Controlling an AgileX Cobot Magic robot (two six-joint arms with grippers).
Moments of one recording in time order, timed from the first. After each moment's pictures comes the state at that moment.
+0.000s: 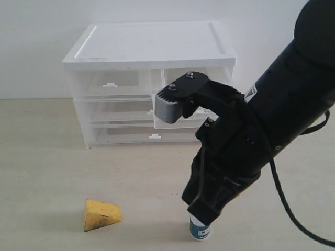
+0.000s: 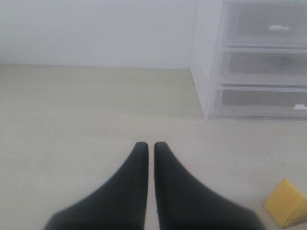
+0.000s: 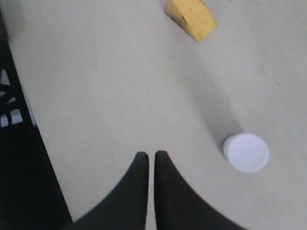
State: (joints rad) left arm 0.03 0.00 0.00 -0.03 0.29 -0.01; right arm 0.69 1.42 -1.07 0.46 0.97 -0.63
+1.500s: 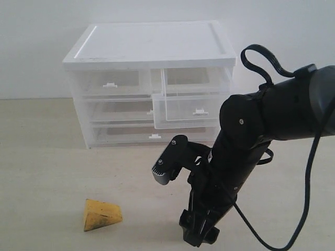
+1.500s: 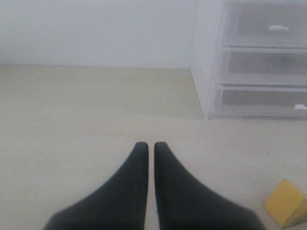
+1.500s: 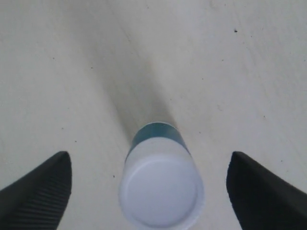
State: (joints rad) left arm 0.03 0.00 0.00 -0.03 0.29 -0.01; right arm 0.69 1.78 -1.02 0.23 0.67 -0.64
